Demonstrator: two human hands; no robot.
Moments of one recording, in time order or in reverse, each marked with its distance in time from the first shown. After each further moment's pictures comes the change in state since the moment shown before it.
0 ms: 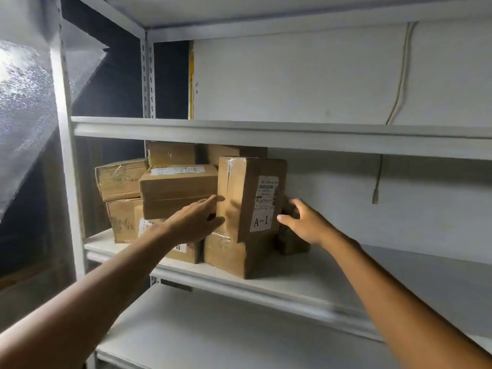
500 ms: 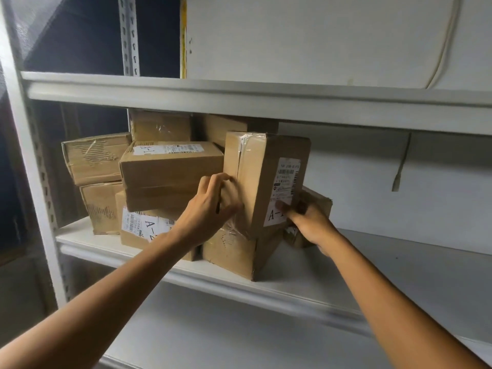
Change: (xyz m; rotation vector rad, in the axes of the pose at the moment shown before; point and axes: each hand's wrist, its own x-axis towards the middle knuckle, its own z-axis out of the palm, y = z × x) left_hand 0.039 -0.042 0.055 -0.231 0.325 0.071; right_hand 0.060 0.027 0.052 0.378 0.082 0.017
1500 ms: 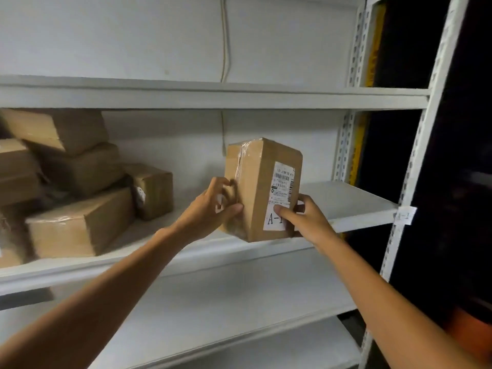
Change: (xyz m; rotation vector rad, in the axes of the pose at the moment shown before) left_hand -0.059 0.266 0.168 -0.312 -0.443 0.248; right_hand -0.273 0.053 -0.246 -0.045 0.552 0.199
